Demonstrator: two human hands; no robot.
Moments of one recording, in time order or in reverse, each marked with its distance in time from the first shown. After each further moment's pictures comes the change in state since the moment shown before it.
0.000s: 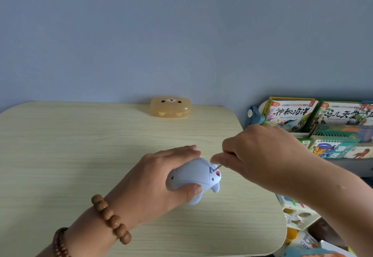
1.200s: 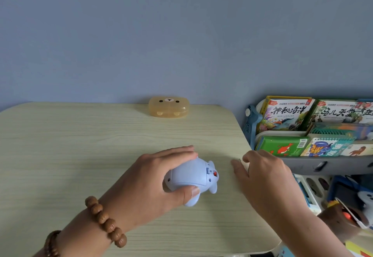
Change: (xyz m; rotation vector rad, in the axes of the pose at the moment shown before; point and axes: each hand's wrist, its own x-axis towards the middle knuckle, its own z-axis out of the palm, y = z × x) left_hand -0.003 0.003 -0.003 0.016 -0.025 -0.004; right_hand -0.015 -0.003 0.093 0.311 0.303 0.550
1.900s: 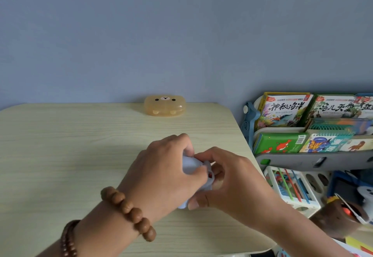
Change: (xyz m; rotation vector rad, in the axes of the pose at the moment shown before) left_hand 0.024 0.050 0.002 0.199 0.057 -0.307; right_hand -0.007 -0.030 -0.015 0.635 -0.366 -0.241
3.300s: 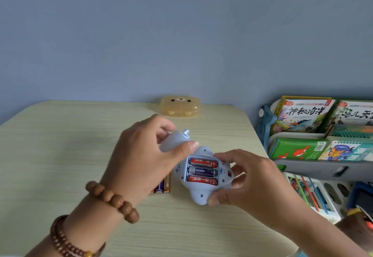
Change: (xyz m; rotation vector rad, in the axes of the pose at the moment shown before) left_hand 0.004 -0.042 -0.024 -0.076 0.405 0.037; right_hand 0.001 0.002 -0.008 0.028 -0.009 0.051
